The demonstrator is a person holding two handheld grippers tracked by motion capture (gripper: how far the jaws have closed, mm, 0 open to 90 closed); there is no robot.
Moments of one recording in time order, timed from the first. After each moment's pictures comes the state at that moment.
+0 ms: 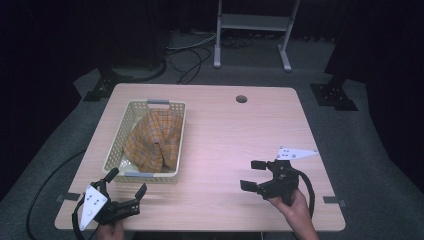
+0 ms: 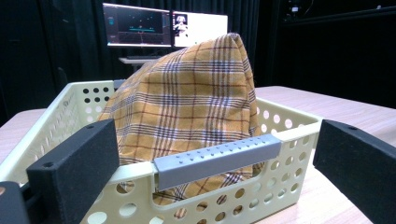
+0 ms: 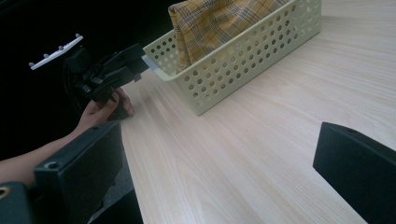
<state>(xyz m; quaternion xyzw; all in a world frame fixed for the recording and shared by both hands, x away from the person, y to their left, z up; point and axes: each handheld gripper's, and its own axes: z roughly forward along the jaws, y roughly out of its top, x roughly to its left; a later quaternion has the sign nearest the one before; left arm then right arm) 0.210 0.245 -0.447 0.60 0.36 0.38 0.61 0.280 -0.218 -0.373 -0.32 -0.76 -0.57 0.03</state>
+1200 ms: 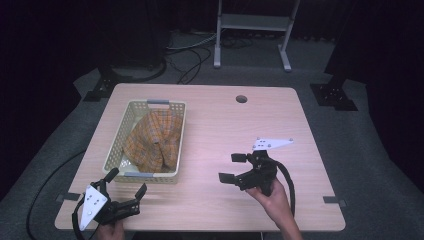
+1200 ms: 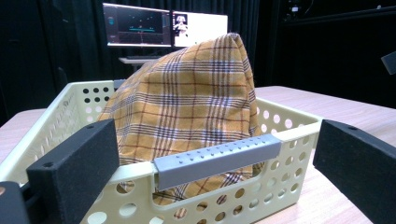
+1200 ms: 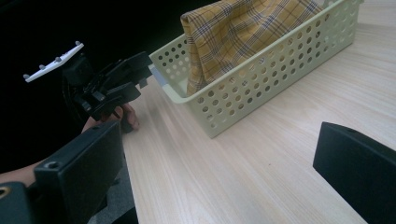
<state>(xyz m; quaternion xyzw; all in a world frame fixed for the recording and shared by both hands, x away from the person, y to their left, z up) 0.210 0.245 -0.447 0.60 0.36 0.38 0.61 0.299 -0.166 -0.361 -0.30 -0.77 -0.56 0.04</state>
